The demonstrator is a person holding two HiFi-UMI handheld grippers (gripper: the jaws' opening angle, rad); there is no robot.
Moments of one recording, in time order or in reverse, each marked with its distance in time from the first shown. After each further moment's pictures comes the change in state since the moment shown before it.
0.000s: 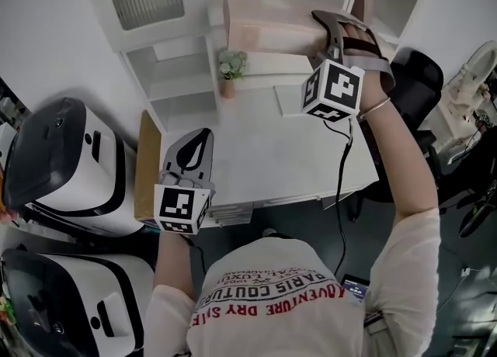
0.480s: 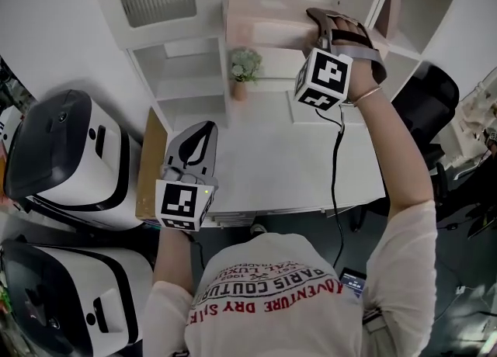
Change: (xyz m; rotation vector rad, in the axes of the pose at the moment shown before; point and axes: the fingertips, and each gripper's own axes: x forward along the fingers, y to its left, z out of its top) left arm 0.035 0.030 0.002 0.028 -0.003 0.055; right arm 0.087 0.022 0.020 -0.021 -0.015 0.090
